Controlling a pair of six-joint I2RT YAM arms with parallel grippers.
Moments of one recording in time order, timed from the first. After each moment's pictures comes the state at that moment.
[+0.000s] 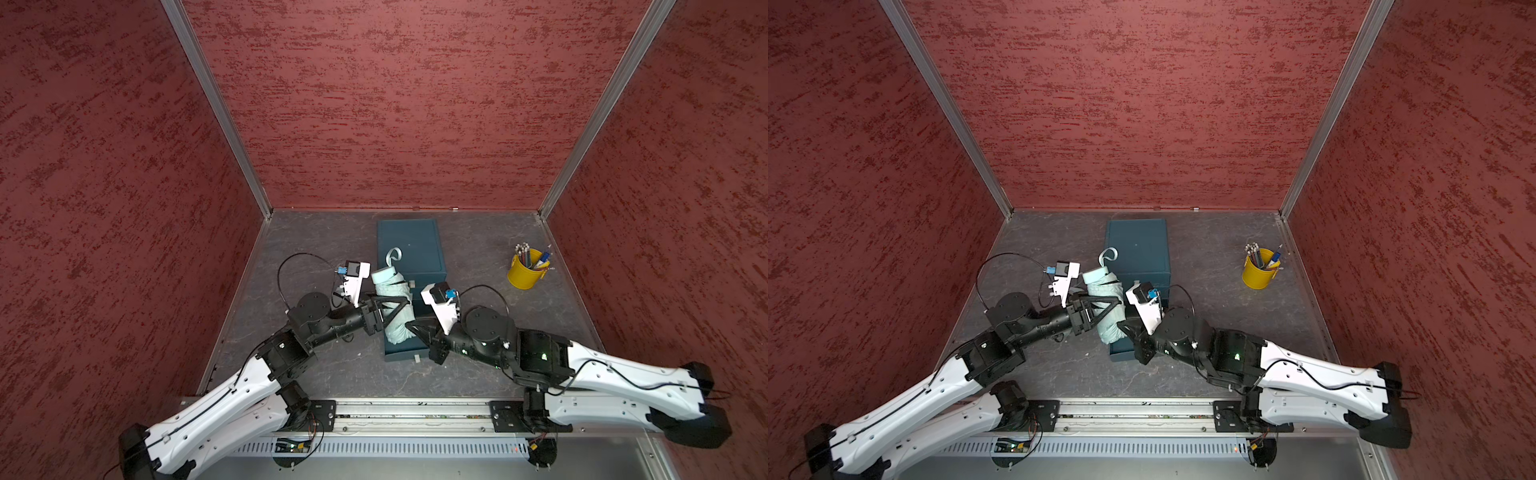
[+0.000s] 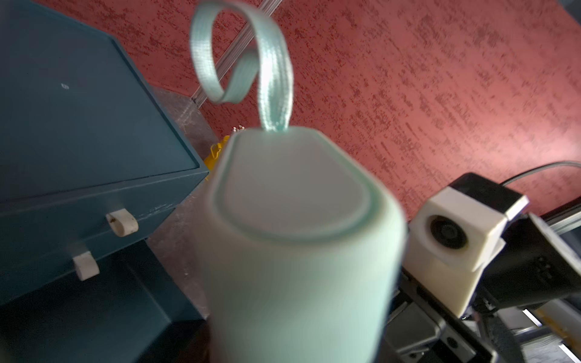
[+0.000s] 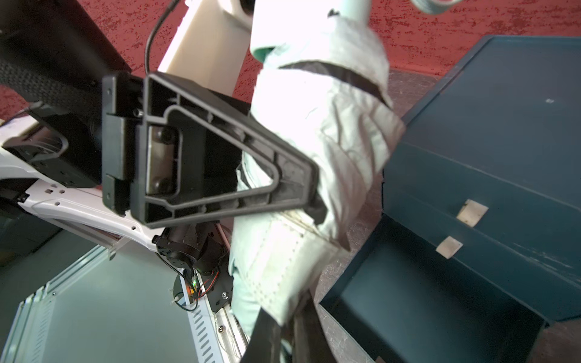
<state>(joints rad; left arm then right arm) -0.81 0.73 0.62 0.09 0.32 -0.84 1.28 0.97 0.94 -0.31 0.19 0.45</state>
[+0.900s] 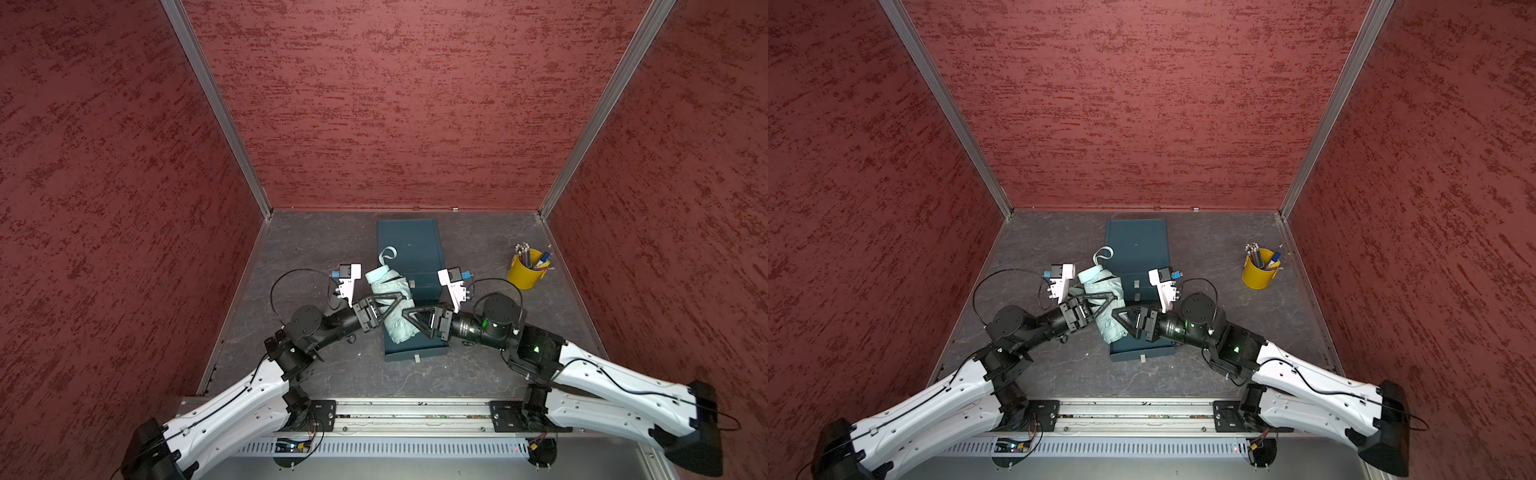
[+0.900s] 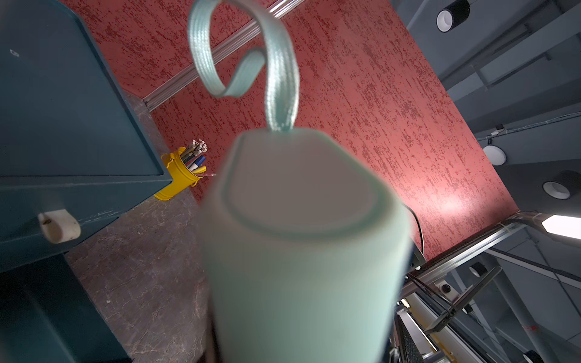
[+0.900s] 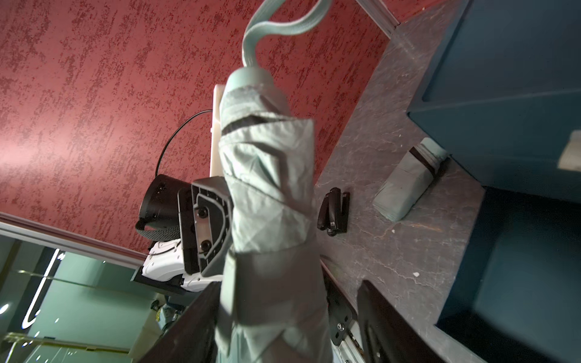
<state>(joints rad) -0.76 0.74 0.44 0.52 0.36 -1.13 1.05 0.92 0.74 0.05 -0.20 0.97</state>
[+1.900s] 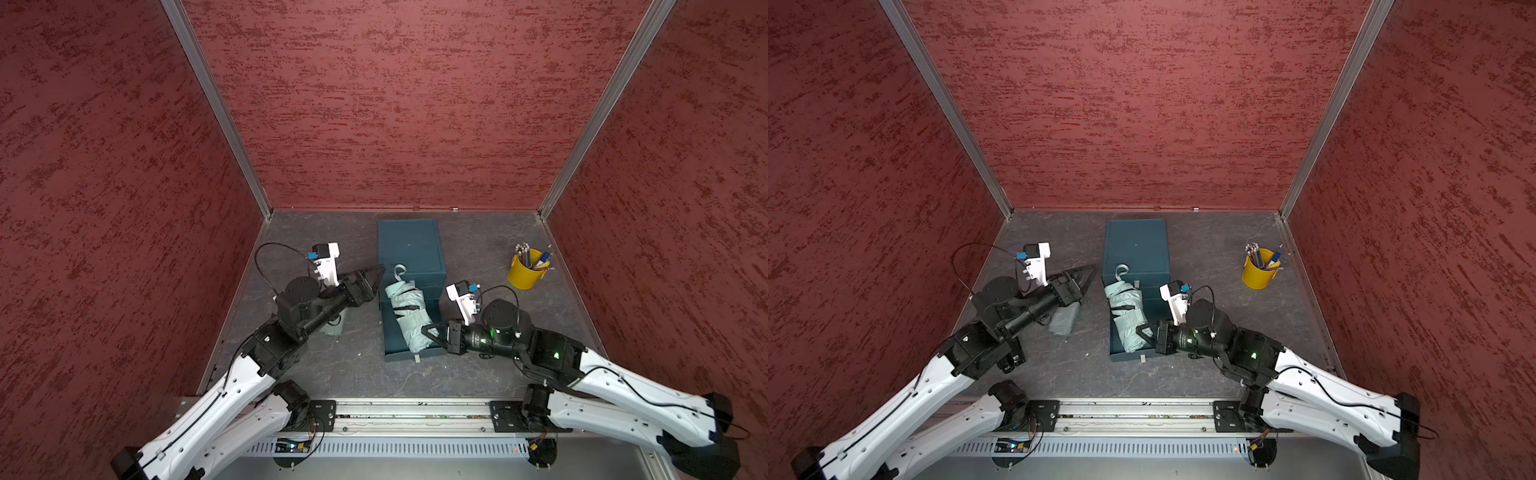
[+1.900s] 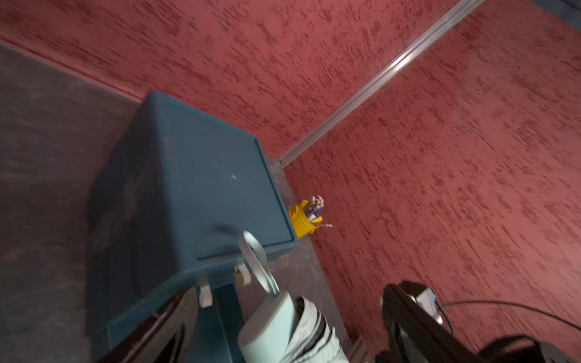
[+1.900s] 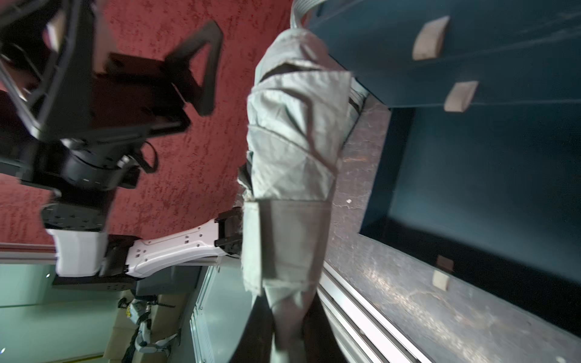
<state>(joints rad) -0.62 0.79 0.84 -0.23 0.04 -0.79 1.07 0.81 0.78 -0.42 -0.14 0.97</state>
